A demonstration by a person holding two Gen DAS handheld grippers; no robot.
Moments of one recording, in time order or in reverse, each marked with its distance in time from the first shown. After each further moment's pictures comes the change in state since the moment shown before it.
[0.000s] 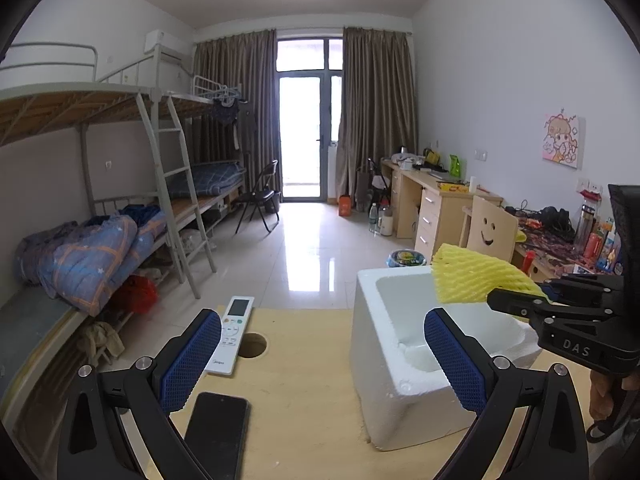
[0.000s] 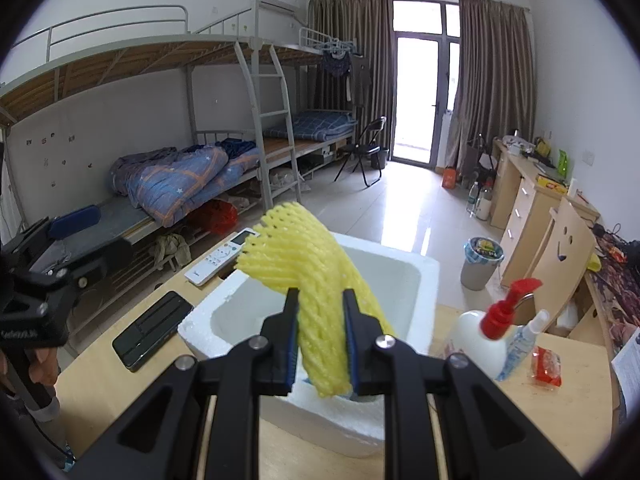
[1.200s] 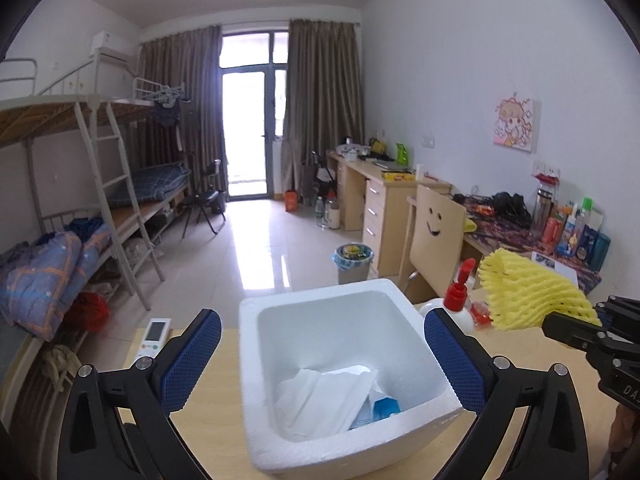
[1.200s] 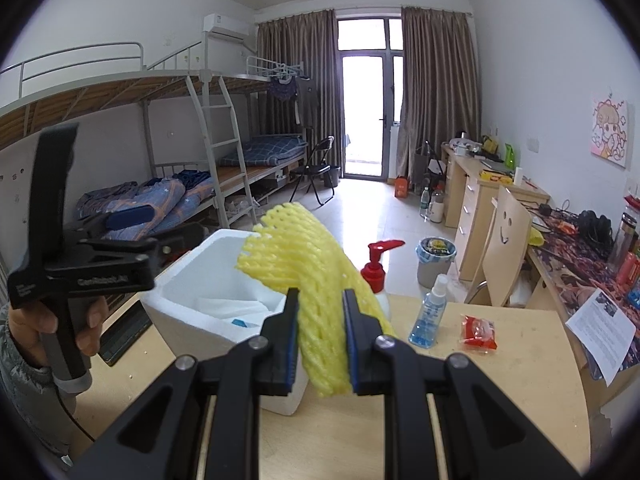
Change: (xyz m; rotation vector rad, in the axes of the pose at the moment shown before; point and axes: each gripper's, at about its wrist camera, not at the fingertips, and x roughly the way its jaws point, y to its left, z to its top) left arm 0.026 -0.074 0.027 0.072 0.023 -0.173; right arm -0.079 -0.041 -0.028 0.102 -0.097 -0.146
